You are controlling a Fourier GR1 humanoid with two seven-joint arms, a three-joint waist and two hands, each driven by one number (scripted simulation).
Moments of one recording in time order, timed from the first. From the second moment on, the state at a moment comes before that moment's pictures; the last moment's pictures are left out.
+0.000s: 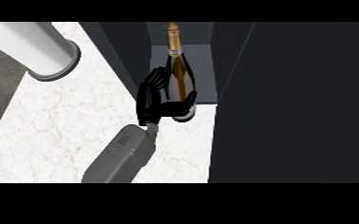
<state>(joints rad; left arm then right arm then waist) -0.51 0.00 -0.43 -0.99 0.63 0.58 -0.44 0.17 -0.13 0.26 -2.51 -0.12 0.12 0.45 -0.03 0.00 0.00</state>
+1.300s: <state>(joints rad) -0.89 0.00 -0.35 -0.51 0.88 0.54 -0.51 0.19 -0.12 0.20 -2.51 -0.14 0.17 0.43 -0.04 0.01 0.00</state>
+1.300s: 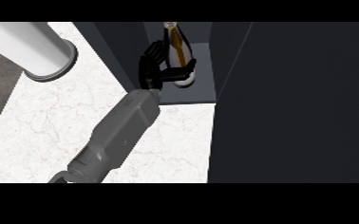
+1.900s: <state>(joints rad) -1.09 0.04 -0.34 -0.27 0.79 0.68 -0.51 0.21 -0.10 0.22 -2.49 -0.14 0.20 0.40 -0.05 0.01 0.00</state>
